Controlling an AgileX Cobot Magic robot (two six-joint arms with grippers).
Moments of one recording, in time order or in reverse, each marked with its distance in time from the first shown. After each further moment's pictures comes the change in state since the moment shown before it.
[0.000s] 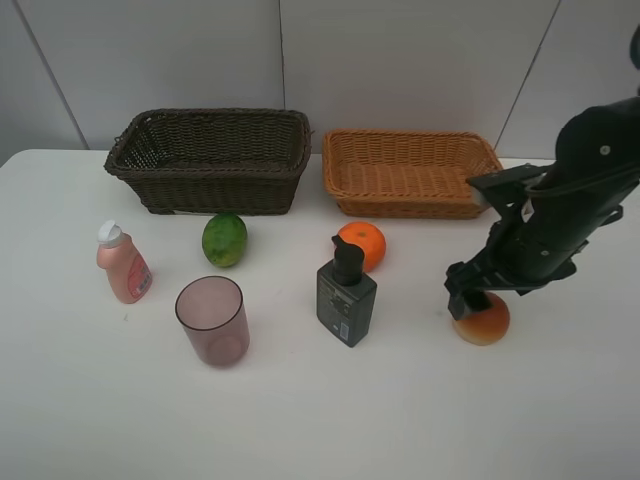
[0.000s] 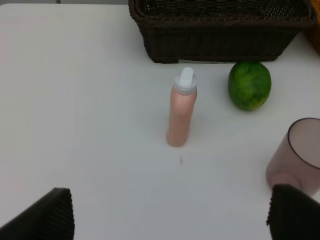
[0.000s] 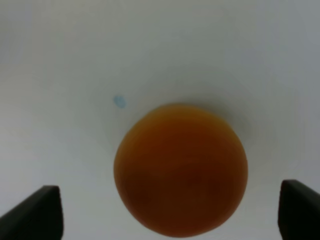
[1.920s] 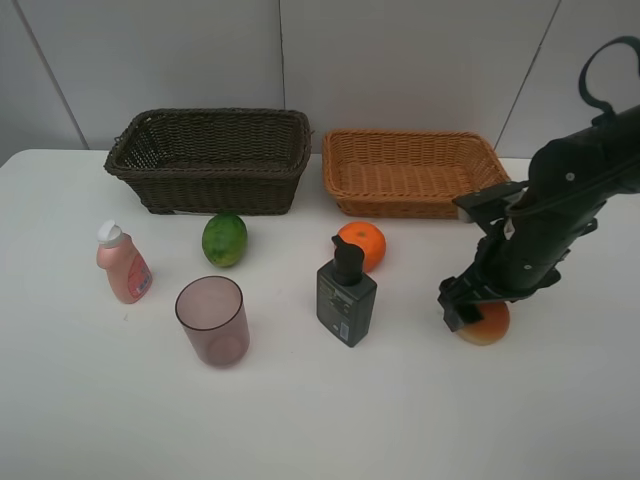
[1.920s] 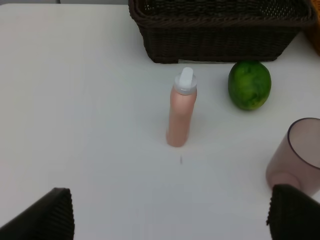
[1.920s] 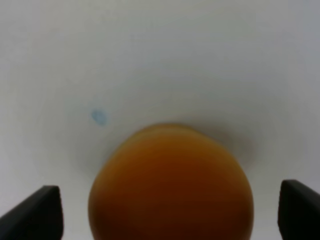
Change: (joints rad) left arm 0.000 0.000 0.000 0.000 0.000 0.000; right arm 0.000 0.110 0.000 -0.060 -0.079 0.001
